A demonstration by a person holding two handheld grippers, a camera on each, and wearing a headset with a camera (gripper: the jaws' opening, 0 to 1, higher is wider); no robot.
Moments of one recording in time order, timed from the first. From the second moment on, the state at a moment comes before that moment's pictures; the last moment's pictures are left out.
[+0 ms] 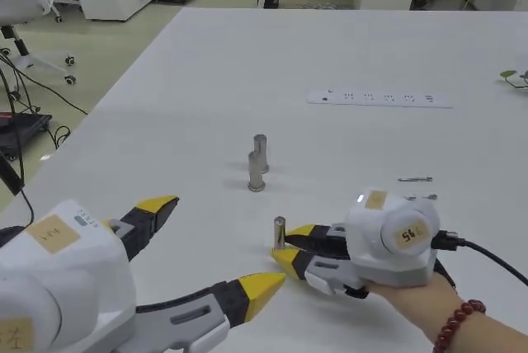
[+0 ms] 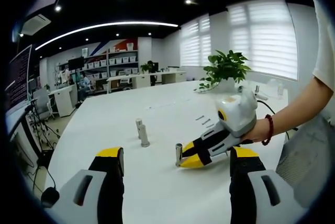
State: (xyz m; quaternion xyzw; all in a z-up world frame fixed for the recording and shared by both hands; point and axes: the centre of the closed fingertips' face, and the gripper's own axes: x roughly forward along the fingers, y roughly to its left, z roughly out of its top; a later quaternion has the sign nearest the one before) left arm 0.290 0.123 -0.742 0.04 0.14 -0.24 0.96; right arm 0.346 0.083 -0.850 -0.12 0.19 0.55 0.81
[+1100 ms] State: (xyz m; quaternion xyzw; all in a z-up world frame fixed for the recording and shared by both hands) left arm 0.292 0.121 -0.746 0.03 0.16 -0.24 0.96; right arm 0.392 -0.014 -0.826 -0.15 0.24 0.50 0.82
